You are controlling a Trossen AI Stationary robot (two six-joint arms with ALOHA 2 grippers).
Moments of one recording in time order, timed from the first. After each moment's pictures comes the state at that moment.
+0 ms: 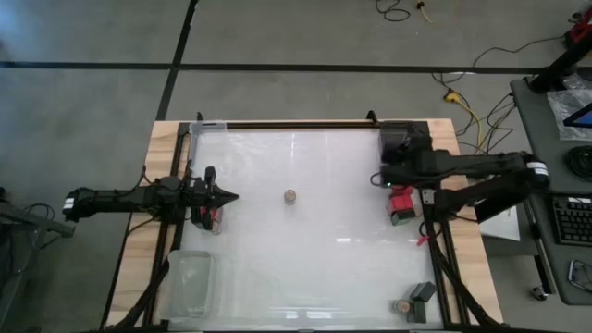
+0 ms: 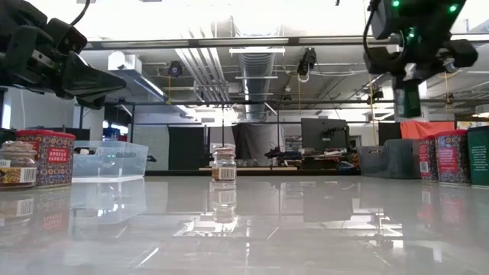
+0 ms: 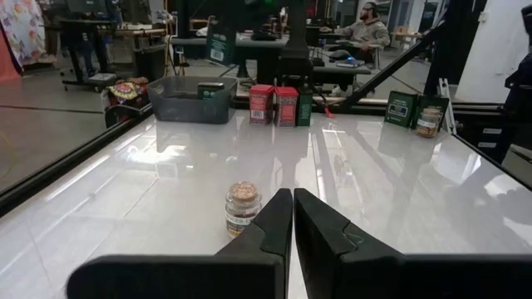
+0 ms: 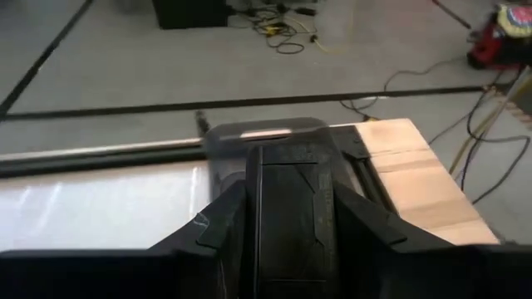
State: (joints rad) left arm 0.03 0.13 0.02 0.02 -0.04 -0.04; right arm -0.13 1.11 0.87 -1.38 1.04 1.63
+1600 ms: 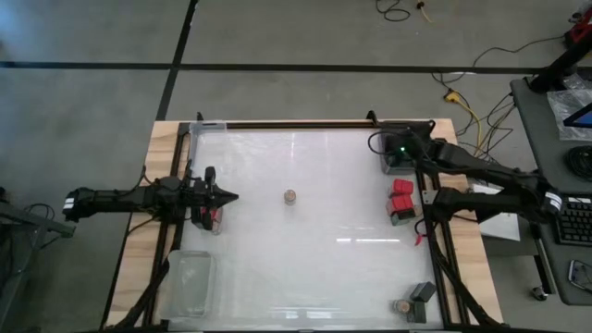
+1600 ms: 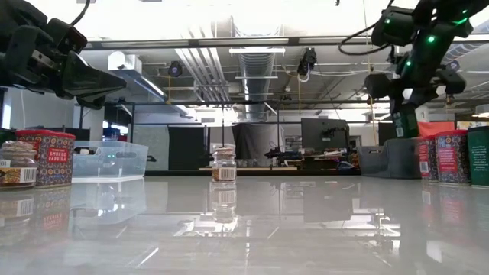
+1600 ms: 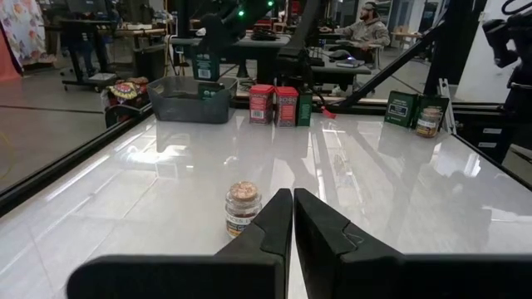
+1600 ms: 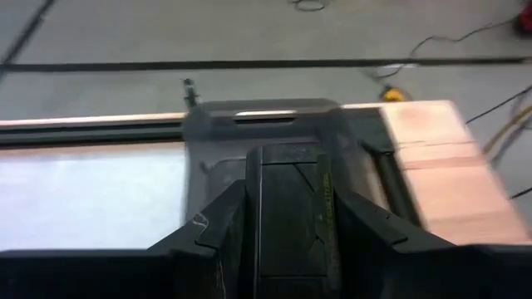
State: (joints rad) left arm 0.03 0.13 0.02 0.02 -0.04 -0.04; right arm -0.58 0.90 0.65 -0.72 0.74 0.81
